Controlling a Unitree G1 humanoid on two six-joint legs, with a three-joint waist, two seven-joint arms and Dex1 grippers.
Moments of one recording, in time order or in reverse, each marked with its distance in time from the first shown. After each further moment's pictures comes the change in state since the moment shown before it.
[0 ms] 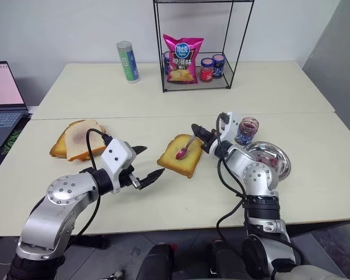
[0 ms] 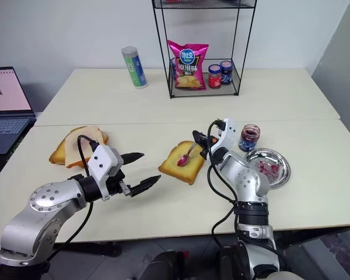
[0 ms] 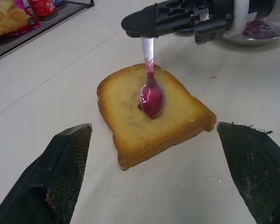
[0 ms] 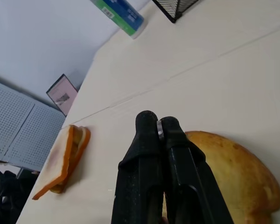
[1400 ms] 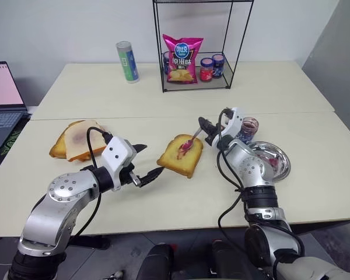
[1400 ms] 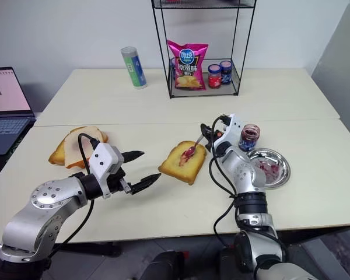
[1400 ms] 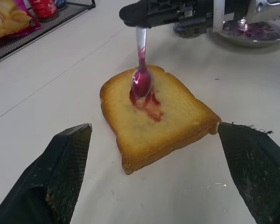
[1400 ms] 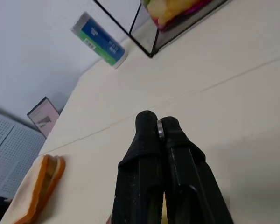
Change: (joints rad) left arm -0.023 0.000 -0.009 0.024 0.001 -0.004 0.001; right arm -0.087 -0.080 0.008 0.199 -0.060 -0.237 0.055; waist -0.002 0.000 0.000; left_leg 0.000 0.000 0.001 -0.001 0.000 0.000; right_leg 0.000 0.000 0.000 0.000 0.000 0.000
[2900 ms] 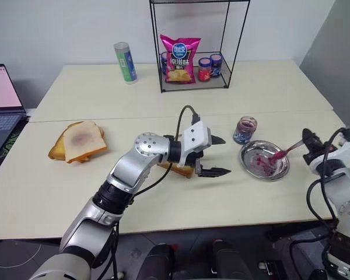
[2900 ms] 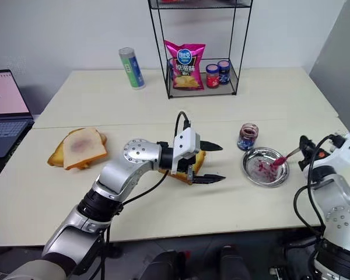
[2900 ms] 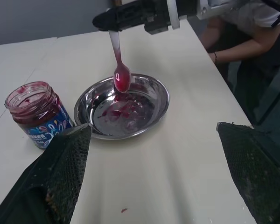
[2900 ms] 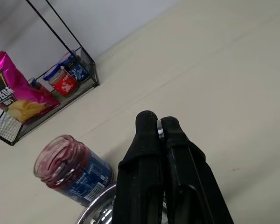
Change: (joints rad) left arm -0.600 -0.299 -0.478 0.492 0.127 -0.220 -0.329; right arm 0.466 -0.388 -0.355 -0.489 0.270 0.117 -0.177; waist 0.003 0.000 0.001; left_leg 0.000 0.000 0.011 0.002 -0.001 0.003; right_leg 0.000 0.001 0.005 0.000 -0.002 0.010
